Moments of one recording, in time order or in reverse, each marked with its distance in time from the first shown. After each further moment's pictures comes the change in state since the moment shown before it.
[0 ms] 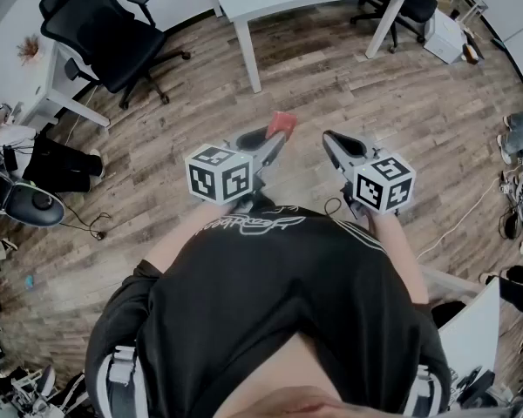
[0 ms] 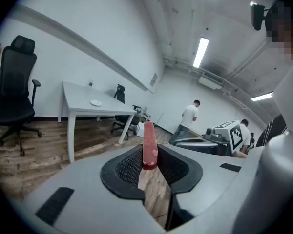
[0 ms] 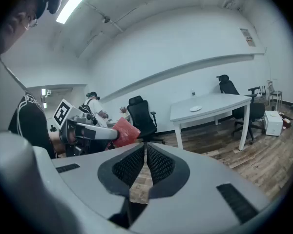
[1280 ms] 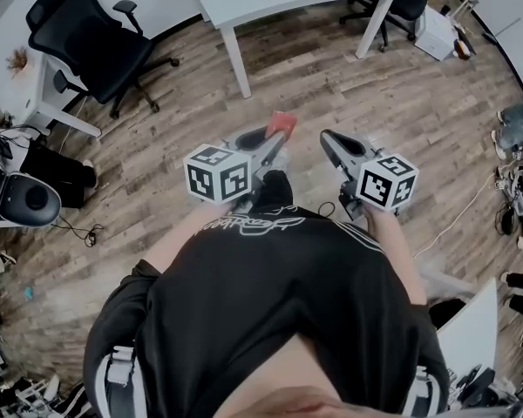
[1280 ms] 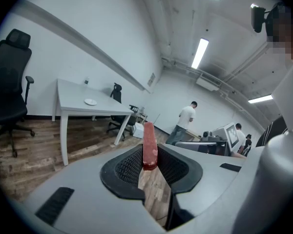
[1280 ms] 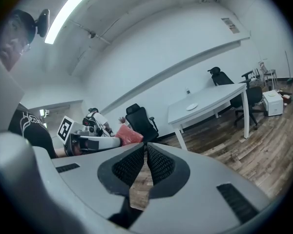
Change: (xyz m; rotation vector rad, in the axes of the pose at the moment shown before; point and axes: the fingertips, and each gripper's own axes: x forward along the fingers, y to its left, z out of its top) left arm 0.036 0.002 0.017 -0.008 0.001 -0.044; right arm 0.000 -0.034 0.016 0.178 -0.079 0.037
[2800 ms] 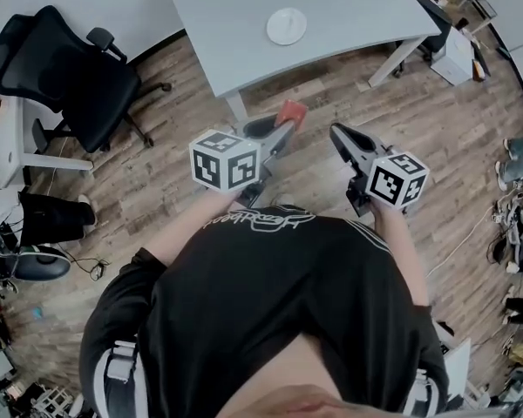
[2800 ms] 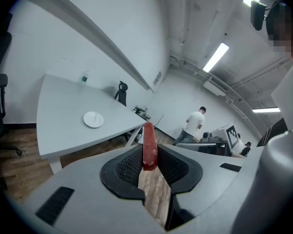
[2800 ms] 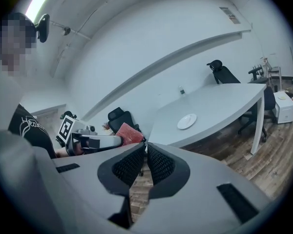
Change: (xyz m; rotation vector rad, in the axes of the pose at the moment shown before) left arm 0.201 0.278 0.217 -0.040 0.040 -0.051; right arm 0.274 -0.219 0.191 0.044 0.035 -0.050
